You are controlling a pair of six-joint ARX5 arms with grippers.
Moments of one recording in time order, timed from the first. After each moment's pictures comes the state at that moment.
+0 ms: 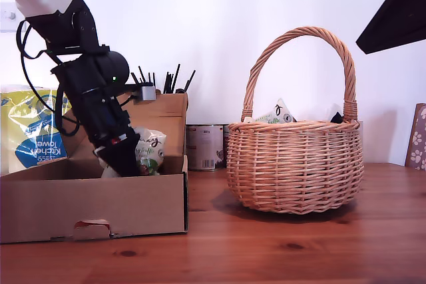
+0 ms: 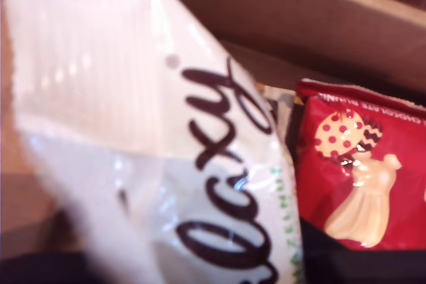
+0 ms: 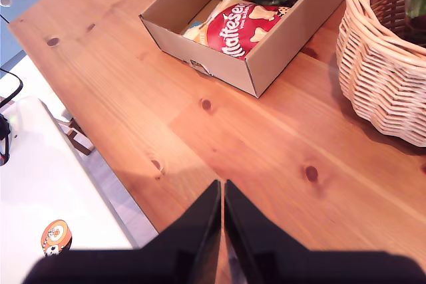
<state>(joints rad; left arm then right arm) -0.30 2.12 1.60 -0.74 0.33 0.71 0.52 0.67 0.59 -0.57 -0.43 0.00</state>
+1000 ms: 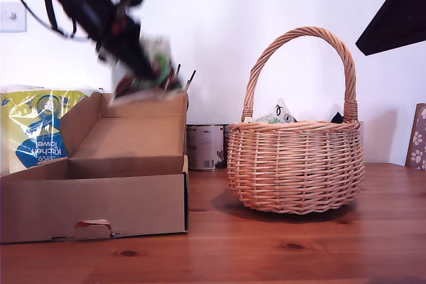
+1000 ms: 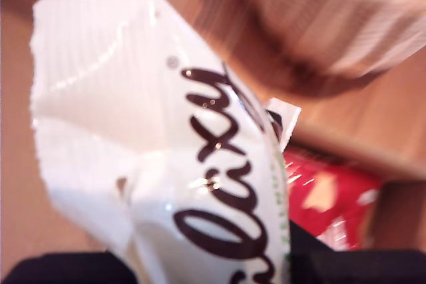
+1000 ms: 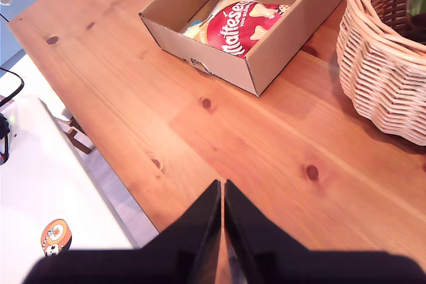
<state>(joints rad) -0.31 1.86 1.78 -0.99 0.63 0.63 0.52 0.68 0.59 -0.57 -0.43 0.00</state>
